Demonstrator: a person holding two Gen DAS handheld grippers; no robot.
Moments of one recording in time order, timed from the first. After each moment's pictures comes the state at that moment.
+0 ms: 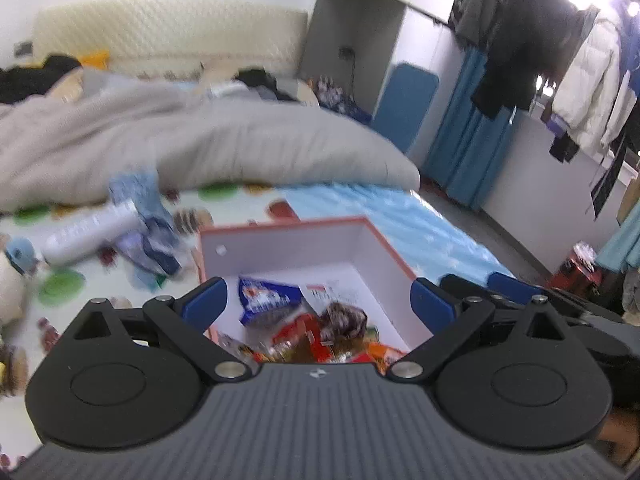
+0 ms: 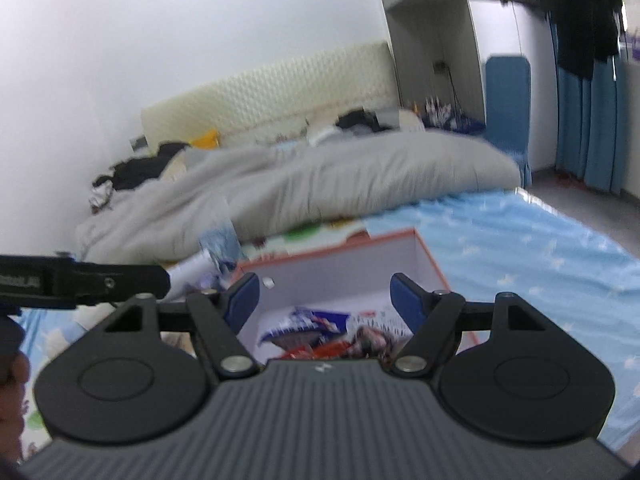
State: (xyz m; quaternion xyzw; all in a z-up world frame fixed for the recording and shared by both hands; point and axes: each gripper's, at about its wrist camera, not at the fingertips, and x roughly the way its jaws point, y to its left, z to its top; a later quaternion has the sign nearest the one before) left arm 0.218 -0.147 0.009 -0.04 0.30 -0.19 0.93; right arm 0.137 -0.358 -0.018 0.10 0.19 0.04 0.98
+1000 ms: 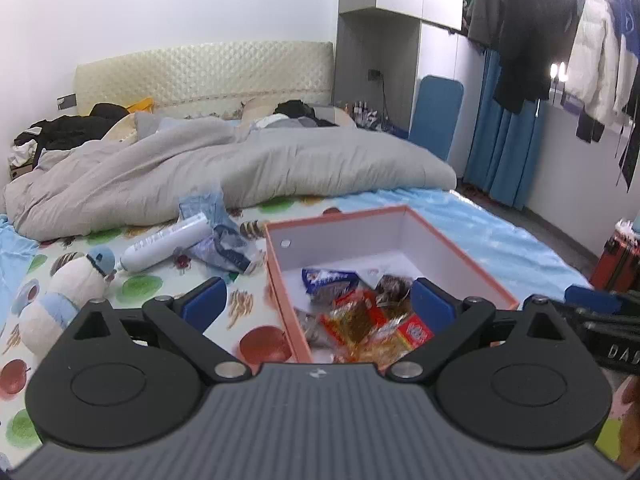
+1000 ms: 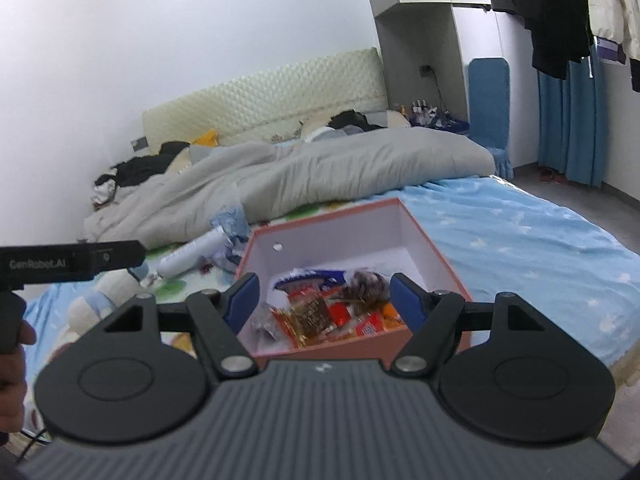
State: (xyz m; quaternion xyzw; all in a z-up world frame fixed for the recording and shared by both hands) left arm 0.097 -0.114 -0.006 0.03 0.26 -0.13 0.96; right arm 0.035 -0.340 -0.045 0.10 0.20 0.01 0.97
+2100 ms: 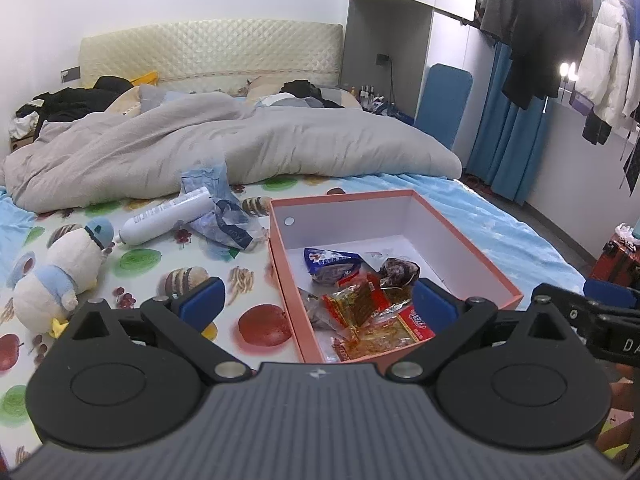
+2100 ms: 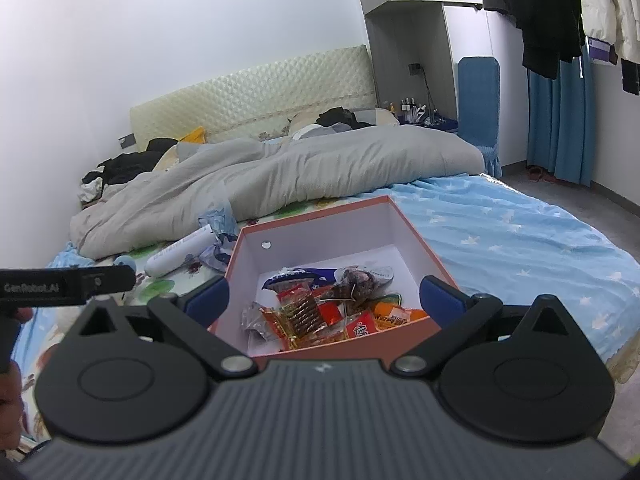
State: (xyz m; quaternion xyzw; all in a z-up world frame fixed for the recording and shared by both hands) left arm 0.110 -0.106 -0.013 0.00 0.29 -0.12 0.95; right arm 0.035 -0.336 -0.042 0.10 0.20 0.00 0.97
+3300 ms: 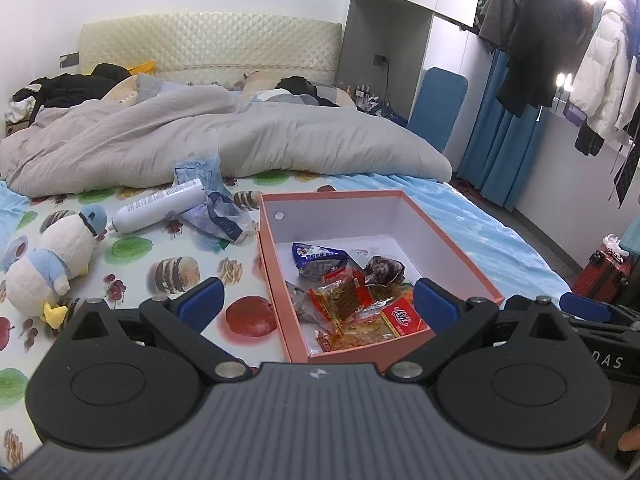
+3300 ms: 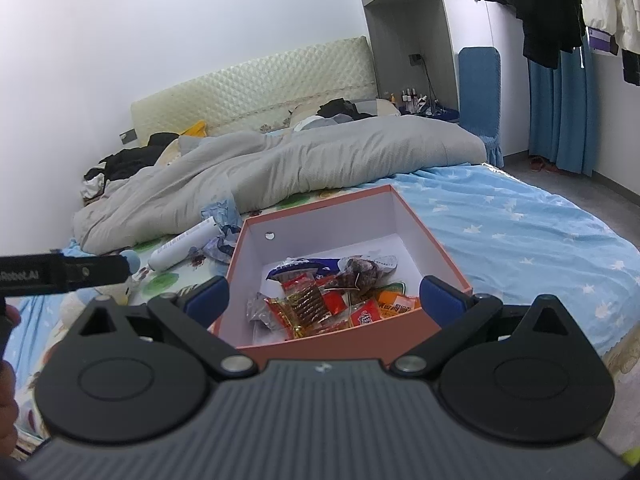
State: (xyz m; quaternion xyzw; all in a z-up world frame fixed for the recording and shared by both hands) left arm 0.098 -0.103 -0.011 -0.02 0.29 -0.13 0.95; right arm 0.040 -0.333 -0.045 0.10 0.21 0.00 0.97
